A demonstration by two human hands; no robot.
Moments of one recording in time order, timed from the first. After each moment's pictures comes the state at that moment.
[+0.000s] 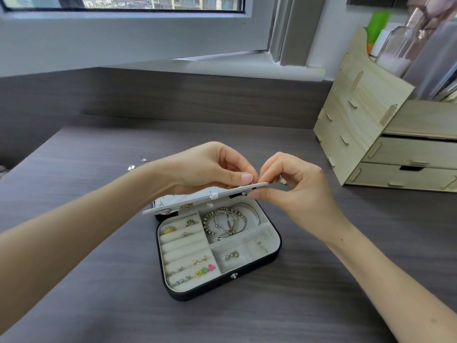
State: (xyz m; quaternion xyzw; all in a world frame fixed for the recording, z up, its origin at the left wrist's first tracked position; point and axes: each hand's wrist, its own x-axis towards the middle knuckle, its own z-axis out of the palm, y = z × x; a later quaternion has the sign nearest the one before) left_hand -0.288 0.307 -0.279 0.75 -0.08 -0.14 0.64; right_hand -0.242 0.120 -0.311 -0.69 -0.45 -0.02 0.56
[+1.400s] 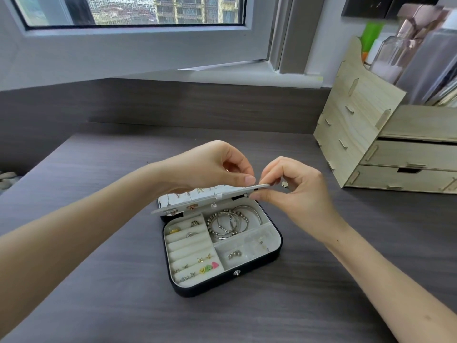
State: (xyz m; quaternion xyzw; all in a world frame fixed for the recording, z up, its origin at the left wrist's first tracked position) left_hand -0.300 0.301 -0.260 0.89 -0.06 -0.06 0.45; right_hand -0.244 0.120 -0.313 -0.69 -0.45 -0.05 0.56
